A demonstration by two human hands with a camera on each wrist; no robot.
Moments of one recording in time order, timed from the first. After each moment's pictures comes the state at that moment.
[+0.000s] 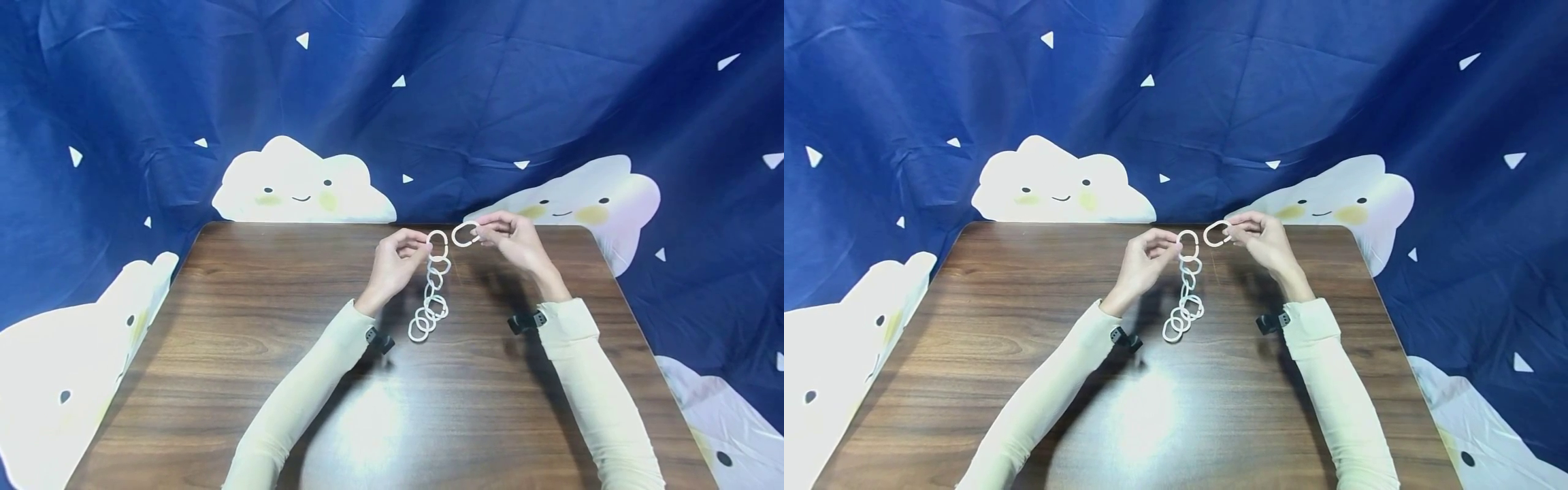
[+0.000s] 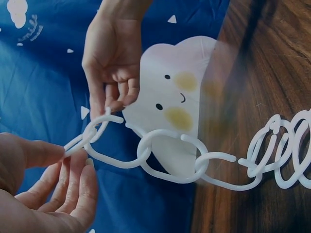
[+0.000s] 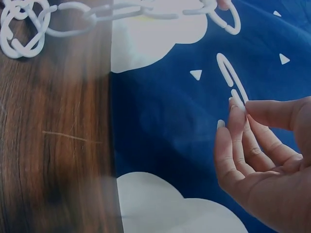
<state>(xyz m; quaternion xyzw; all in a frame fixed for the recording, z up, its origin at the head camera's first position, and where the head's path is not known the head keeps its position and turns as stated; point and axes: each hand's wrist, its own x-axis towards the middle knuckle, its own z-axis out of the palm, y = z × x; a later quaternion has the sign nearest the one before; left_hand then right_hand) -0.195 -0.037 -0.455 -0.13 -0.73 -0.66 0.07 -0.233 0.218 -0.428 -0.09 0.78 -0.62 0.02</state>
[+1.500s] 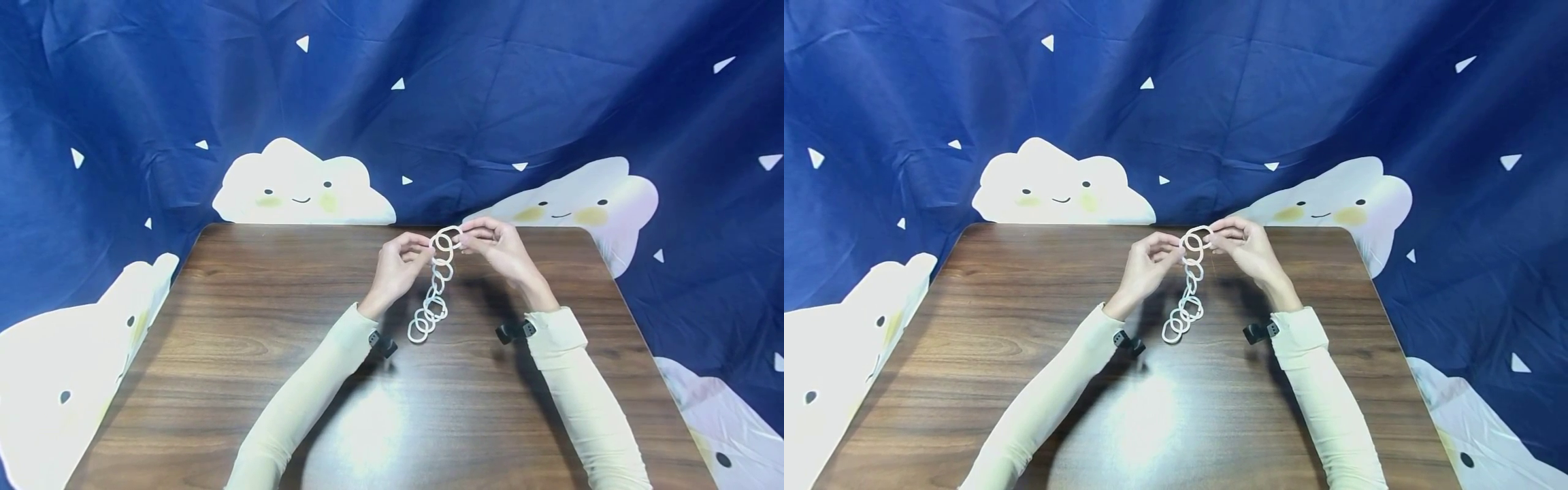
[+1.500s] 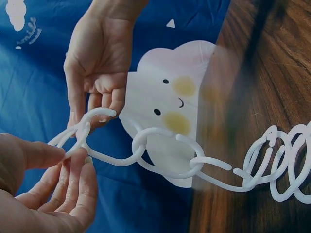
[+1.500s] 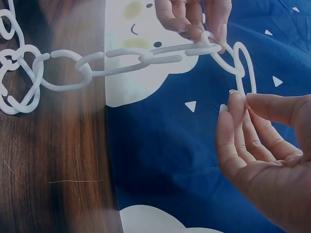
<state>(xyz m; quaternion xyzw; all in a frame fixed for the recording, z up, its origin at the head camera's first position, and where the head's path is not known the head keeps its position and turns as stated) -0.192 -0.030 -0.457 -0.13 -0.73 -0.67 0.05 -0.221 0.193 -0.432 -0.12 0.73 -0.68 0.05</state>
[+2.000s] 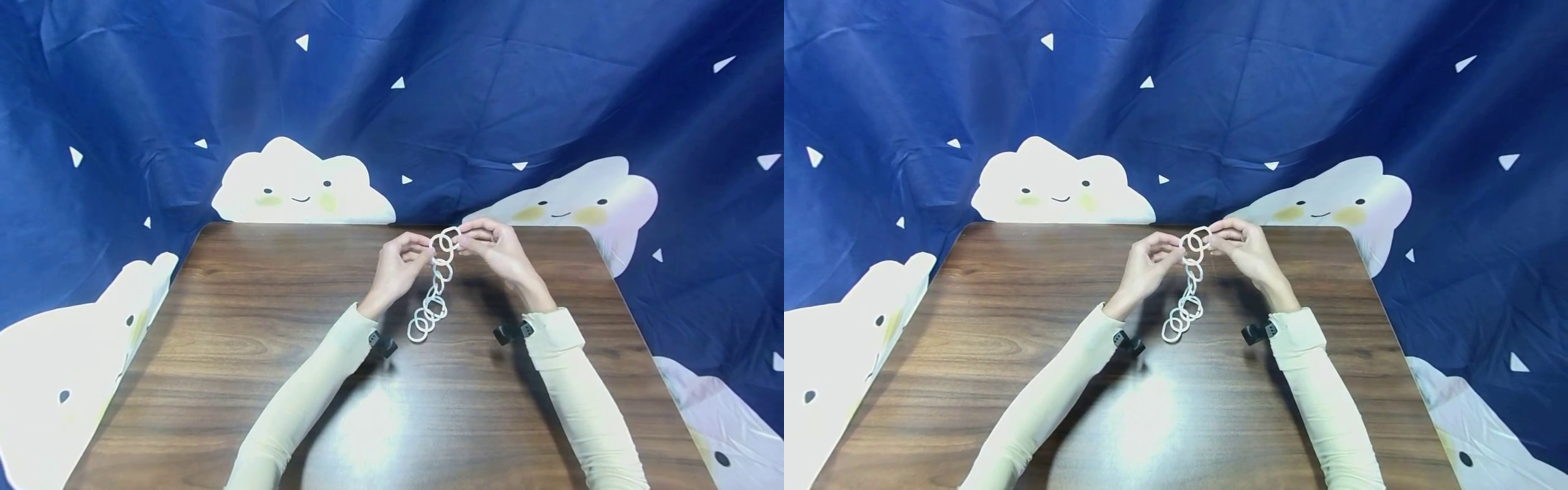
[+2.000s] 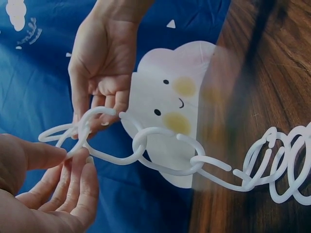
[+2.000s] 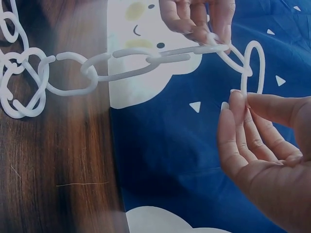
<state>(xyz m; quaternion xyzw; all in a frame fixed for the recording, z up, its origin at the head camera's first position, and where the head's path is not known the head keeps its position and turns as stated) -0.192 -0.030 -0.460 -0.14 -0.72 -0.67 0.05 -0.220 0.192 -0.437 -0.12 0.71 -0.69 0.05</state>
